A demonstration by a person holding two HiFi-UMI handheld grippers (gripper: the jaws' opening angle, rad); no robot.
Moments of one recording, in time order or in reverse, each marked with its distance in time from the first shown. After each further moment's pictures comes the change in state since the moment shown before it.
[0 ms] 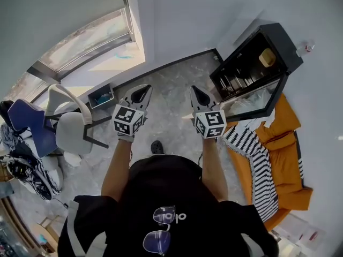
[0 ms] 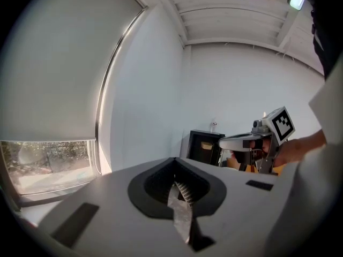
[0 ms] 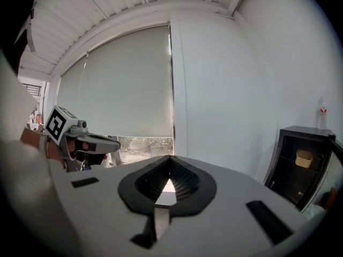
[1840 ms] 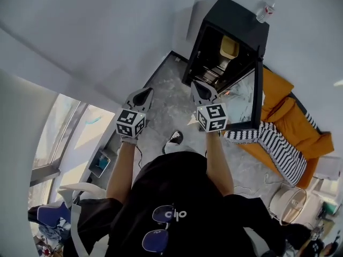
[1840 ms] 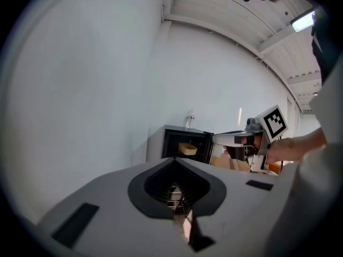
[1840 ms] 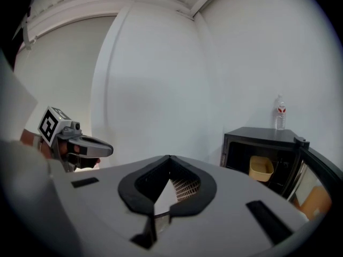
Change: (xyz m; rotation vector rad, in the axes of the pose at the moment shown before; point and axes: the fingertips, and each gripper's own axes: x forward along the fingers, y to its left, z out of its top) left arm 0.366 -0.020 0.072 0.099 0.096 -0.486; right arm 0.064 -0.322 0.028 0.140 -0.016 -0.483
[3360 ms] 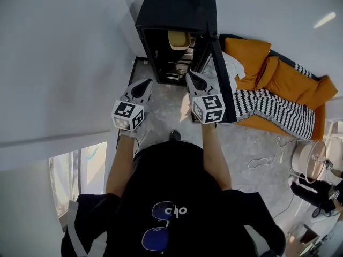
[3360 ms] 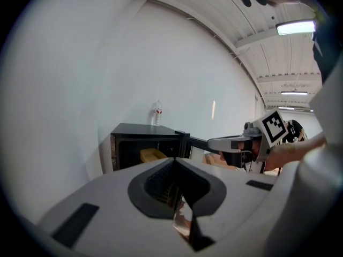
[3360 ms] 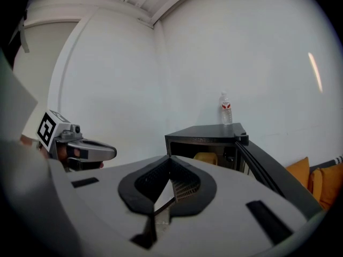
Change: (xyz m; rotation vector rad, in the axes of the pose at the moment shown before) left arm 0.217 -0.119 0.054 0.120 0.071 -0.360; right arm -0.058 -0.208 -0.016 0.201 -0.056 -0.326
